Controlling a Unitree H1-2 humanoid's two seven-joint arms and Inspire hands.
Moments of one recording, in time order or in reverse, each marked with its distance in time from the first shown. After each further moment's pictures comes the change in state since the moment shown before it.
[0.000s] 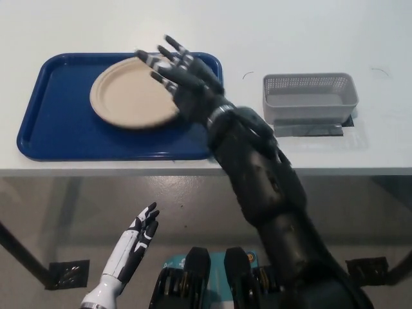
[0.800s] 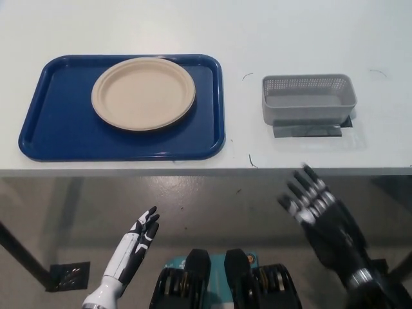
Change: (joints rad) left_arm -0.001 -0.001 -0.001 0.021 0.000 0.016 0.000; right_arm 0.858 -0.325 0.127 -0.791 0.101 0.039 0.004
